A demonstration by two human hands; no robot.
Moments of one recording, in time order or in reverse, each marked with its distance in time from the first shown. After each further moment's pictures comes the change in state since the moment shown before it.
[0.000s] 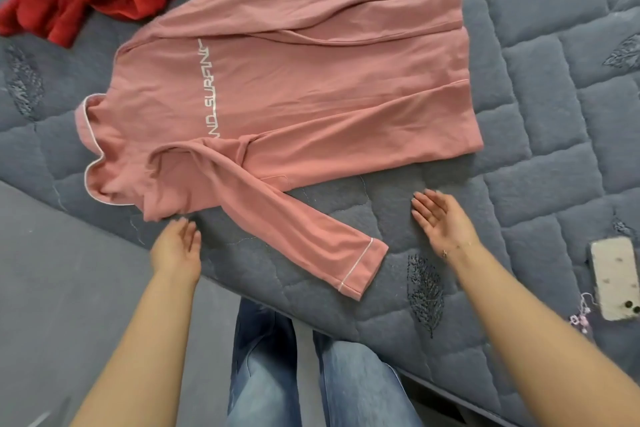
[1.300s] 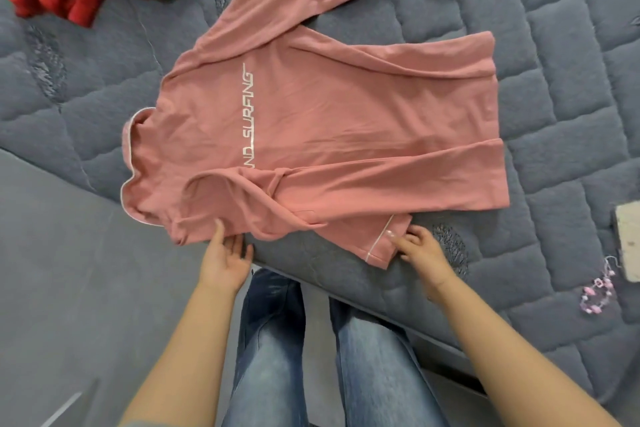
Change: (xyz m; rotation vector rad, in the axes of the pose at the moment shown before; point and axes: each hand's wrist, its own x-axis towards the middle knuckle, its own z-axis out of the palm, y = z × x) left_hand -0.013 -0.037 -0.042 -0.053 -0.132 -0.310; right_hand -0.060 0.124 0.000 -0.471 -0.038 -0.066
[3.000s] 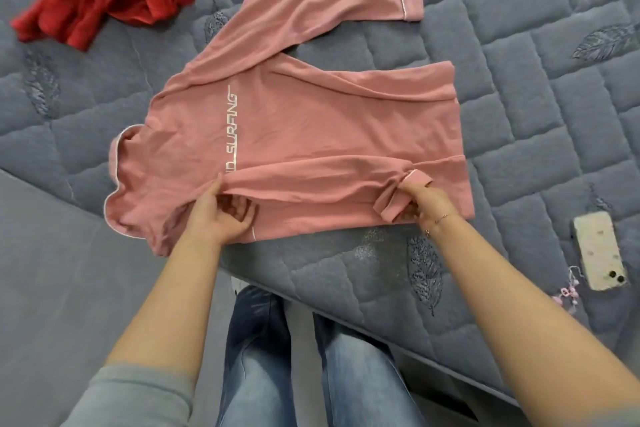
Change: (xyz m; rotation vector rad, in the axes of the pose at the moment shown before) left_hand -0.014 0.036 0.082 0.067 -0.149 -0.052; right_hand 0.020 -0.114 -0.027 0.079 0.082 -0.018
